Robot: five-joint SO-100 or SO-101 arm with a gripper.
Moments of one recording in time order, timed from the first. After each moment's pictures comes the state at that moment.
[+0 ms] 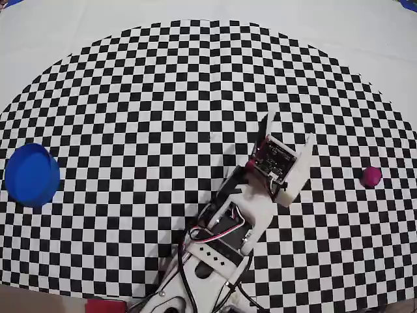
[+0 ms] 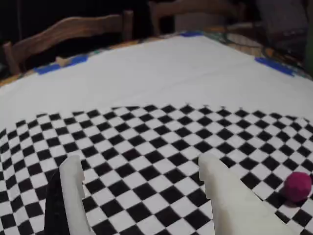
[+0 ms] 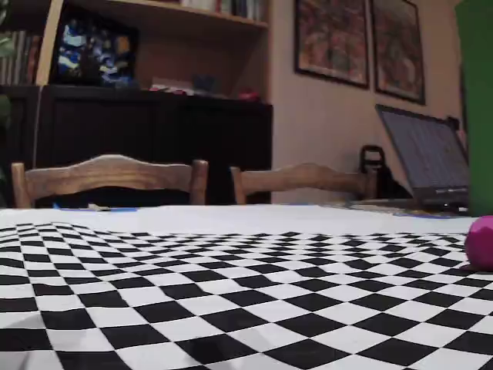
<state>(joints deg) 38.8 177.9 177.9 5.1 -91.2</state>
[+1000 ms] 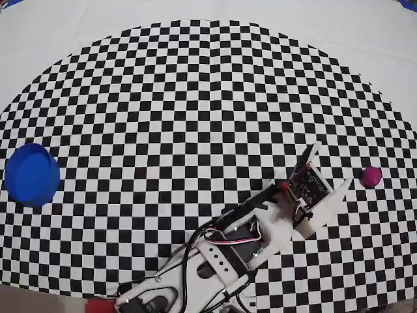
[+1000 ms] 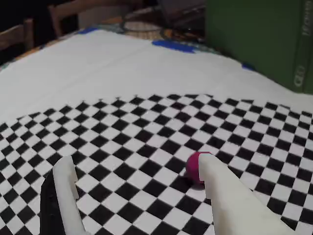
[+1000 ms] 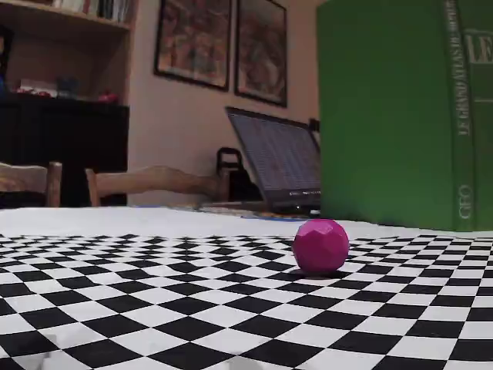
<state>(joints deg) 56.6 175.3 177.9 5.1 -91.2</state>
